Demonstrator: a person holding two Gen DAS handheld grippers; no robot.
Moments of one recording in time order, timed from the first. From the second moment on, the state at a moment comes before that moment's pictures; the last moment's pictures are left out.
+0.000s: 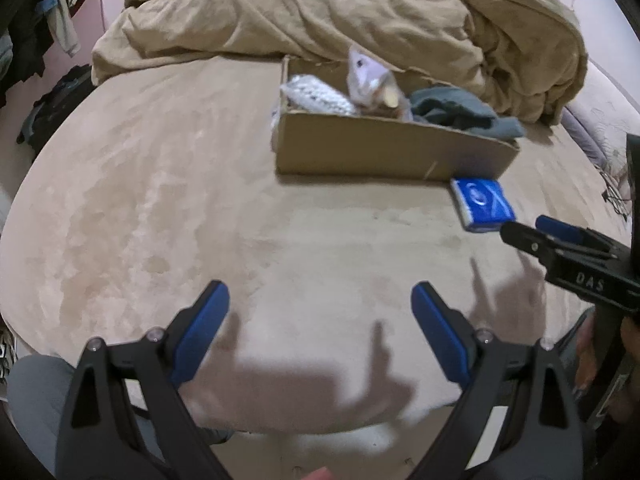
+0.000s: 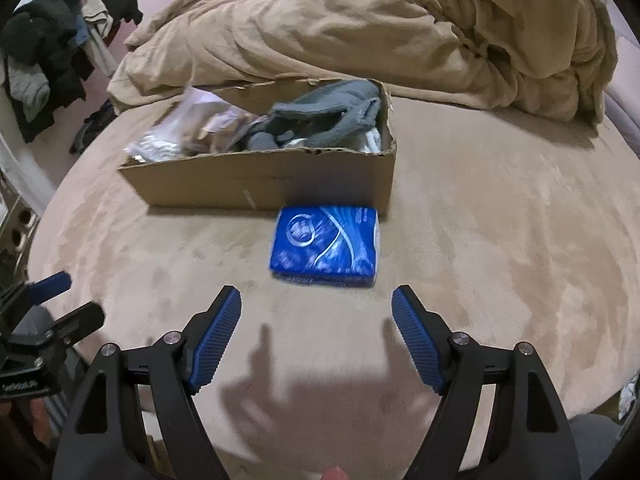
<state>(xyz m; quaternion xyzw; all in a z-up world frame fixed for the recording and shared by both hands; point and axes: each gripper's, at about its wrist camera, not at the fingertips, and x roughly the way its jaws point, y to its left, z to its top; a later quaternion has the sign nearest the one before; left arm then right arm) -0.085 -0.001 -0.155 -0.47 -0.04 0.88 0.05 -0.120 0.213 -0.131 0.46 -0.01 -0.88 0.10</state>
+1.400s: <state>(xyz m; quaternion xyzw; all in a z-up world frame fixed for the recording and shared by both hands) -0.057 0.003 -0.127 -0.47 -0.06 0.88 0.07 -0.076 0.211 -0.123 0.49 0.01 -0.87 0.11</state>
